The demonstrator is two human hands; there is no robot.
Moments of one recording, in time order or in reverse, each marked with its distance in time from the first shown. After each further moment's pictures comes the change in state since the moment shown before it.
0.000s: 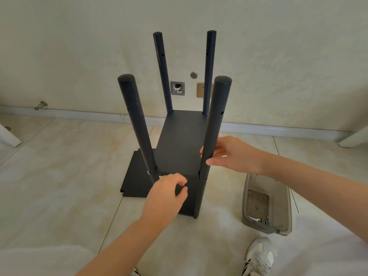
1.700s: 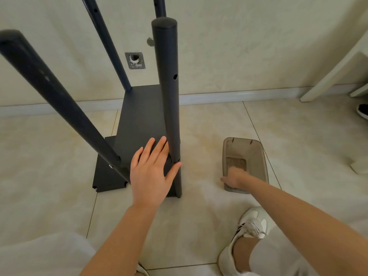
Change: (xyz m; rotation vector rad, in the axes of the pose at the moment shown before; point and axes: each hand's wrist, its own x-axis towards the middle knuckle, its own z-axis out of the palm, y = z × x) left_hand 0.033 -0.025 0.060 0.491 0.251 0.339; right_hand -0.025 0.206 0.111 -0.194 -0.154 0.921
